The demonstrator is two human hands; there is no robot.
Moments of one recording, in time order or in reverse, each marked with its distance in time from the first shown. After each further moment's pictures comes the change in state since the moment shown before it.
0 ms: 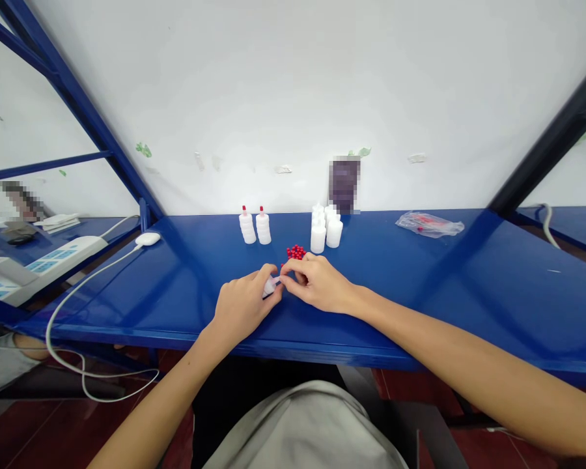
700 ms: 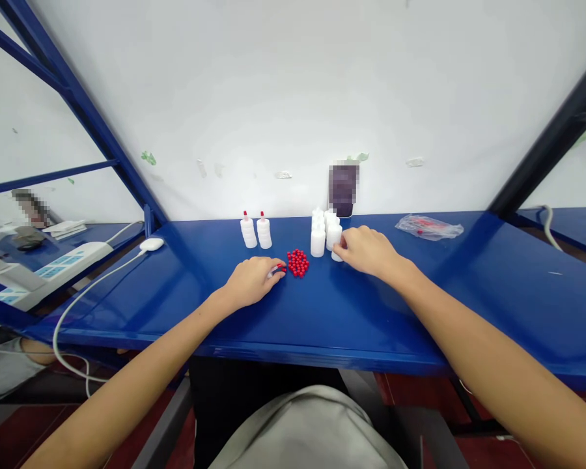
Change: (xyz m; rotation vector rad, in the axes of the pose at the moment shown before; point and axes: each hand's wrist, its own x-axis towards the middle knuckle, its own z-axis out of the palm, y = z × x) left_hand 0.052 -0.022 0.002 -0.113 -0.167 0.142; right_hand 0.010 0.050 -0.073 -0.695 -0.237 0.640
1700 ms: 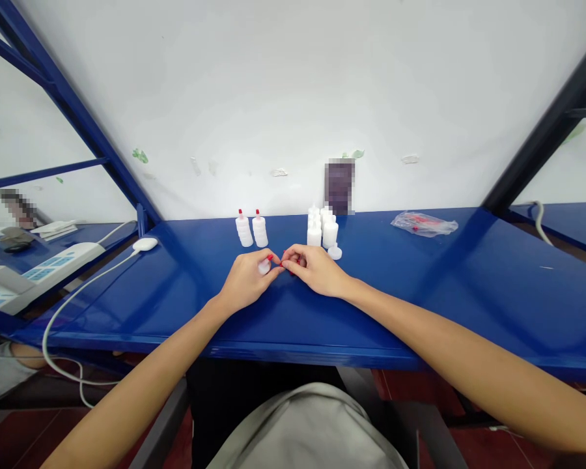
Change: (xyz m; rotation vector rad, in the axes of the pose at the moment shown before) left_hand -0.004 0.004 0.002 -0.321 0.260 0.020; right_hand -0.013 -0.067 0.034 0.946 0.009 -0.422
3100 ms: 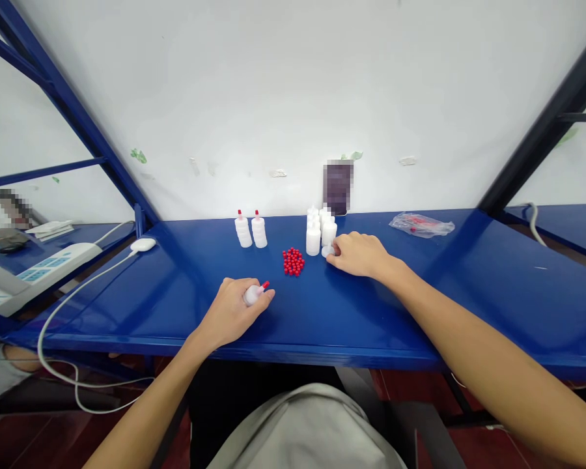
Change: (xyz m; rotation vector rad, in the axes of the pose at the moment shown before) left_hand -0.049 0.014 -0.011 -0.012 -0.058 -0.105; right_hand -0.006 0.024 -0.070 -0.978 -0.143 0.422
